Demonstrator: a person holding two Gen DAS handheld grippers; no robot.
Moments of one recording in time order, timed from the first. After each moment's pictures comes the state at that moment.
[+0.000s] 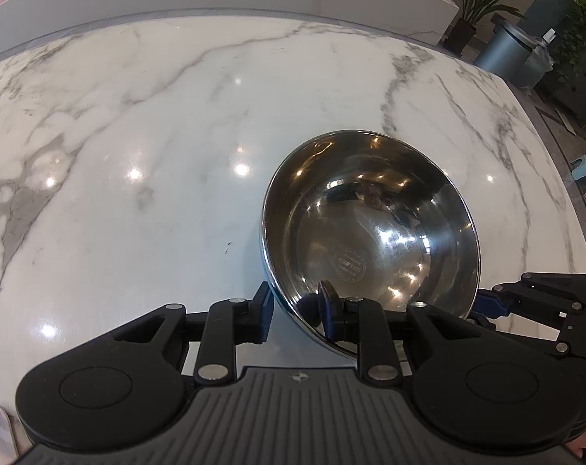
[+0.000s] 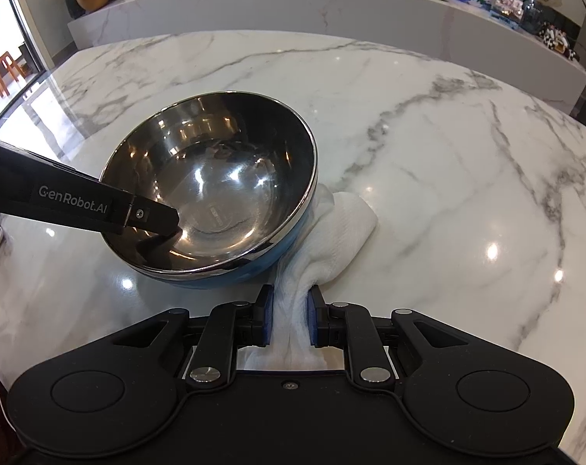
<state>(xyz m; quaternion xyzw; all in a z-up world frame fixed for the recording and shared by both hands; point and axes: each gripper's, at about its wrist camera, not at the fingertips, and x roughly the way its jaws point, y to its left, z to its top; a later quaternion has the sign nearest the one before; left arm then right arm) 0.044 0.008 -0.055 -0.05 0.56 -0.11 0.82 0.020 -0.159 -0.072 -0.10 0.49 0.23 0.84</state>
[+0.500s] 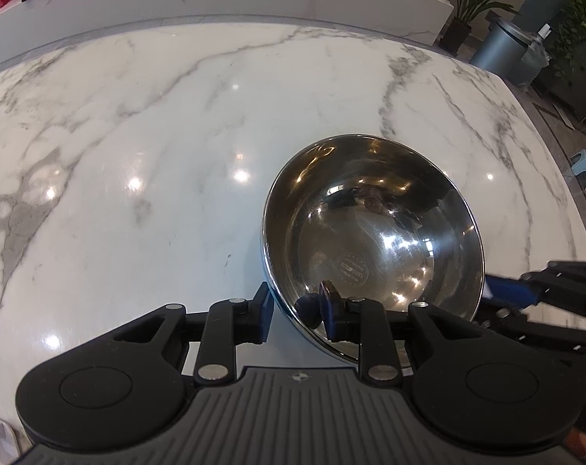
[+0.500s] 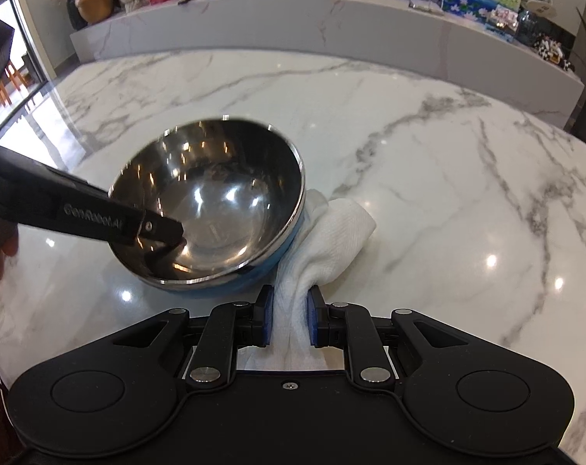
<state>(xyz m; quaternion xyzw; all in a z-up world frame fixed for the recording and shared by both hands) 0.048 0.004 -0.054 -0.03 0.55 -0.11 0.83 0.019 -0.174 -0.050 -0.09 0.46 0.23 0.86</state>
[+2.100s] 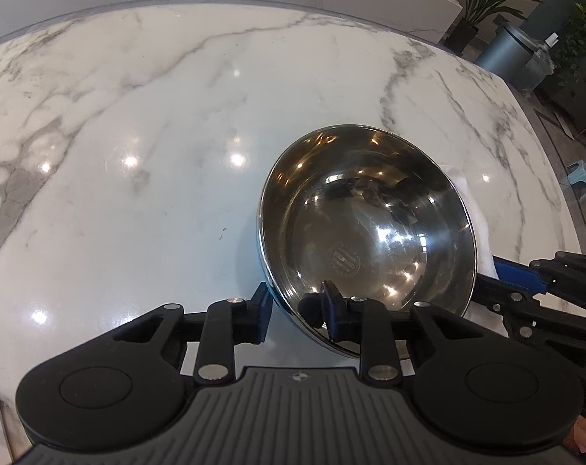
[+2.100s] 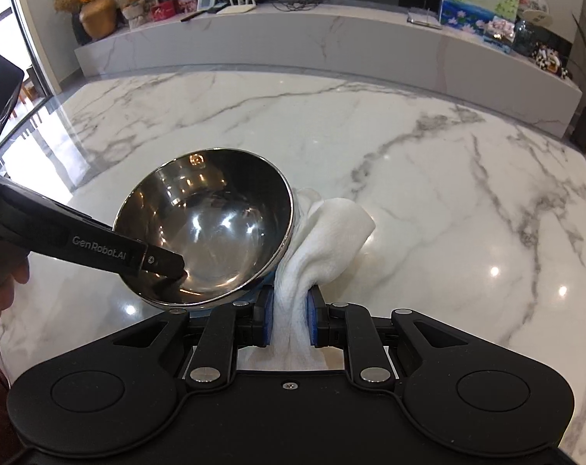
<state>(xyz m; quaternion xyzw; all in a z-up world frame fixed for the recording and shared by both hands) 0.041 0.008 -0.057 -0.07 0.57 -0.11 0.81 0.011 -0.177 -0.043 -0.09 0.45 0.24 0.86</state>
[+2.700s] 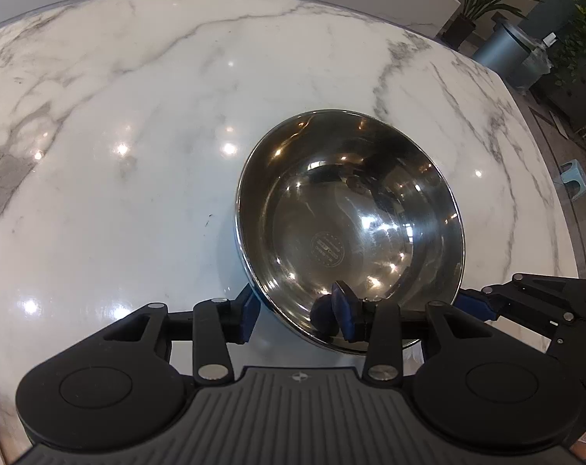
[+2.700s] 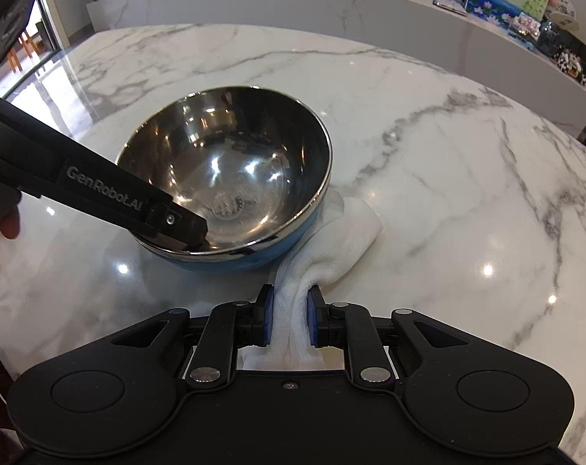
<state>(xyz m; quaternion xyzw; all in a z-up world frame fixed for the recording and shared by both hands) 0.041 0.008 -0.061 -0.08 0.58 -0.12 0.80 0.007 -0.156 -0.070 -0.14 0.48 0.24 0.83</state>
